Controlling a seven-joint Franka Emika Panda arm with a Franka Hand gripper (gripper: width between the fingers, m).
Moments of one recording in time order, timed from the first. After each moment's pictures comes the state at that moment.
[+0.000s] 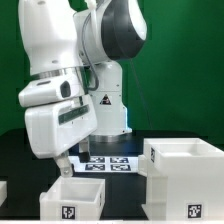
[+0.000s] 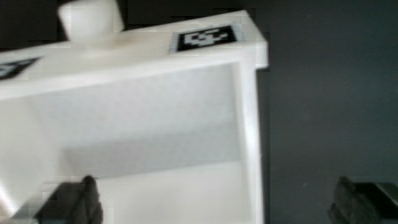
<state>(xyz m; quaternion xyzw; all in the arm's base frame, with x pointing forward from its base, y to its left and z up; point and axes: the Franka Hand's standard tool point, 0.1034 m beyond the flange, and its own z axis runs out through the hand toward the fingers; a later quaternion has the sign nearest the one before) 0.536 -0.086 0.059 -0.80 -0.60 -0.09 0.06</state>
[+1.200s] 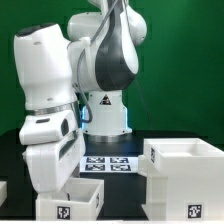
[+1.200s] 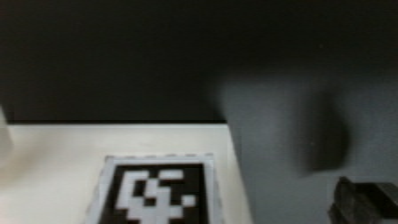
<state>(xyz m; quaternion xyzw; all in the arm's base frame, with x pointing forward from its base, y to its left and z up) 0.520 -0.096 0.005 -0.77 -0.63 -0.06 0.06</state>
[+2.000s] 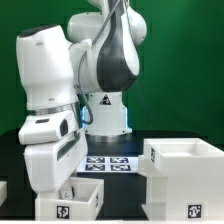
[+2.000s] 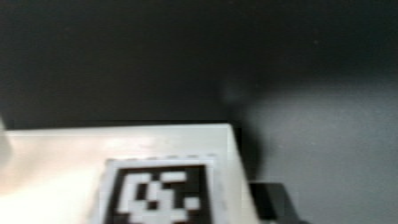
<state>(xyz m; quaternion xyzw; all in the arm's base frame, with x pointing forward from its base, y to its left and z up) 0.519 -0.097 0.004 -0.78 -0.61 -0.06 0.06</state>
